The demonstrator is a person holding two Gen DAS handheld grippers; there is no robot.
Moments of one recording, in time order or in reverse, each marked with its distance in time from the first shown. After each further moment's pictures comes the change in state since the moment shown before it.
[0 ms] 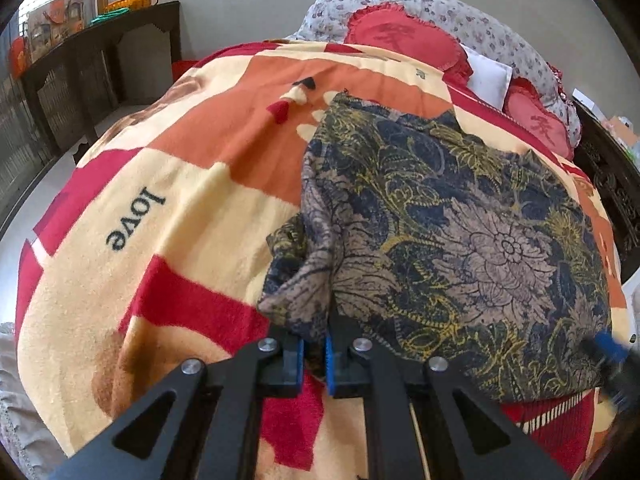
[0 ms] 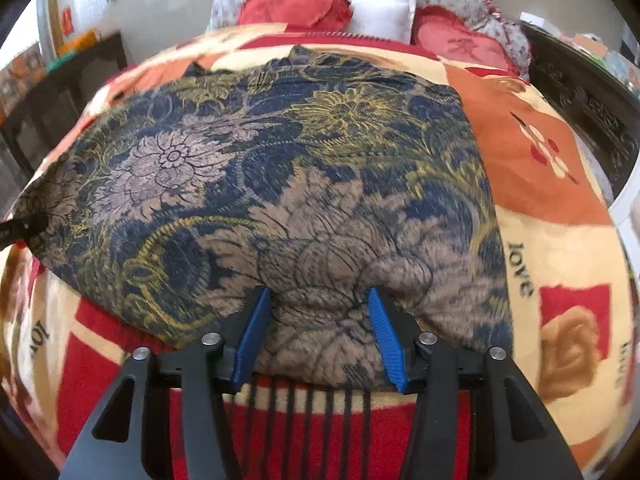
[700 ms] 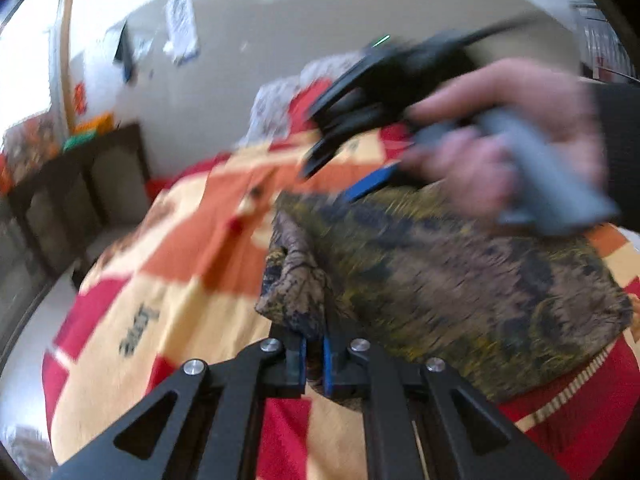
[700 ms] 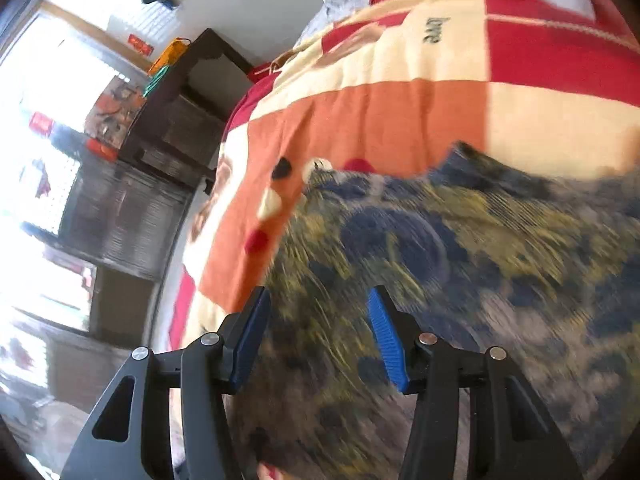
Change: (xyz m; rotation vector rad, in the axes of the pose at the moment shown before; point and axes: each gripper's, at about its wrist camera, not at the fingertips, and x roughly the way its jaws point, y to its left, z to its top) left arm -0.049 -0.039 -0.019 0.303 -0.399 -0.019; right arm 0.109 0.154 0.209 0.107 0.250 0.679
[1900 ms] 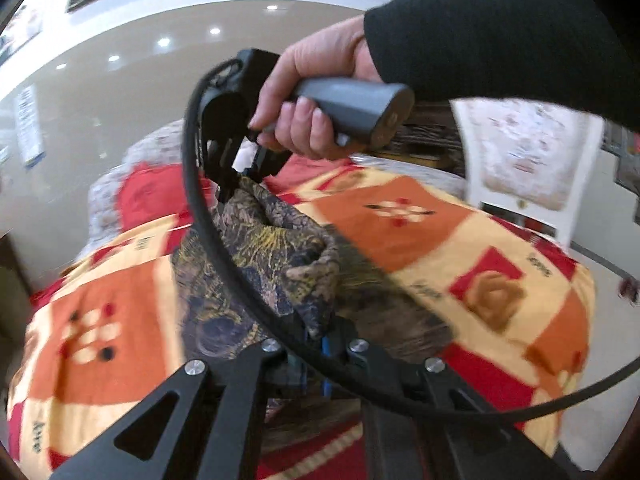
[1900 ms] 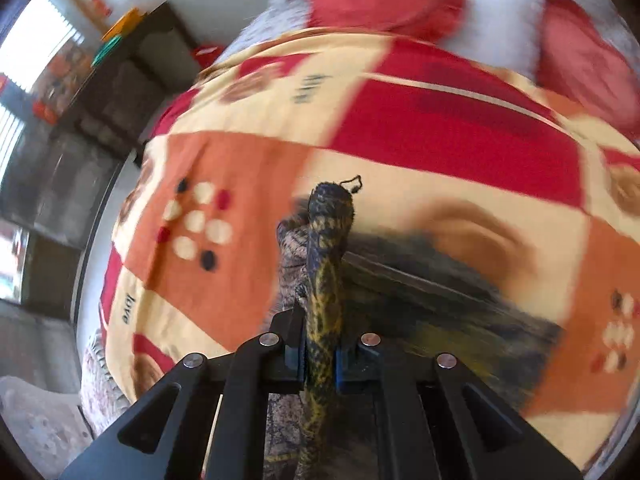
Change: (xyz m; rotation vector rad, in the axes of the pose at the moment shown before) left arm -0.079 -0.187 0.027 0.331 -0.143 -0.485; right arm -0.162 -0.076 0.014 -0.054 0.063 -0.340
